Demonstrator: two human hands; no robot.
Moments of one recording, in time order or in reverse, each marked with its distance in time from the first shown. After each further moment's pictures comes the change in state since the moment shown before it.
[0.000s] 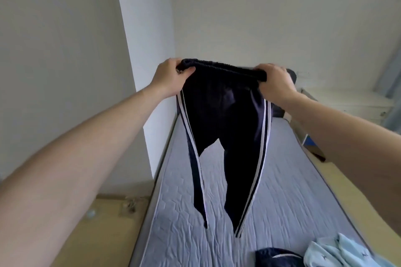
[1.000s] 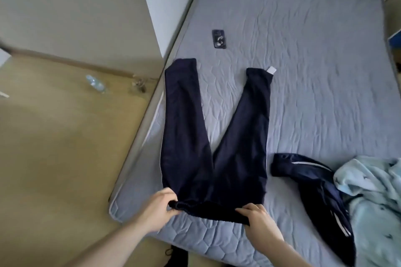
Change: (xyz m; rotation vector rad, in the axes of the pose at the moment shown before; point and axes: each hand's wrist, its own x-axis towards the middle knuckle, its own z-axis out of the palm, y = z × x) left_hand -0.612 -0.303 0.302 0.083 -0.941 -0.627; right_hand -0.597 0.184 0.393 0.014 -1.247 0.243
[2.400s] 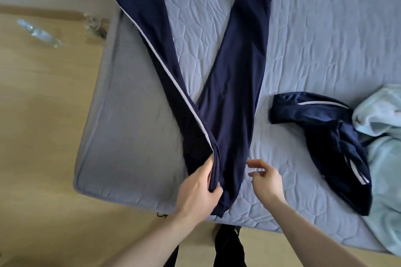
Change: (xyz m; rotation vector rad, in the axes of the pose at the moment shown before) left_hand 0.067 0.085 0.205 -0.163 0.181 -0.011; right_hand 0.066 0.116 0.102 0.840 0.221 0.559
